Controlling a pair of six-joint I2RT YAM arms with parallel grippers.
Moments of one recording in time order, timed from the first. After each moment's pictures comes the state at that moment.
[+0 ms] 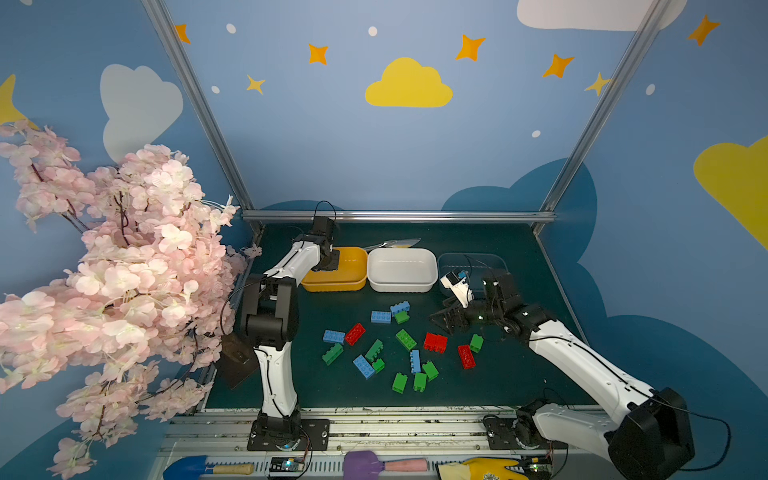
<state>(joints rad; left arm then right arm) -0.11 2.07 1.66 -0.68 -0.17 -0.05 0.51 1.16 0.83 -0.40 -0.55 -0.03</state>
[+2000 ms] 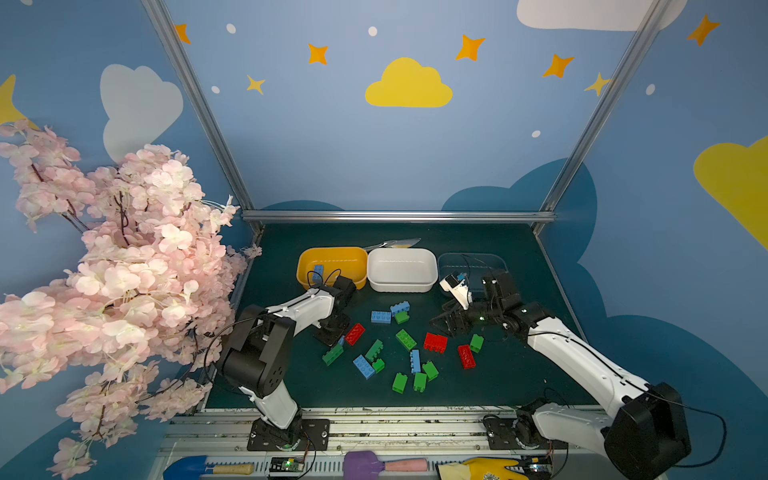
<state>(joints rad) -0.37 1.69 0.97 -0.85 -0.09 -1.44 0.47 1.19 0.84 -0.45 -0.63 -0.08</state>
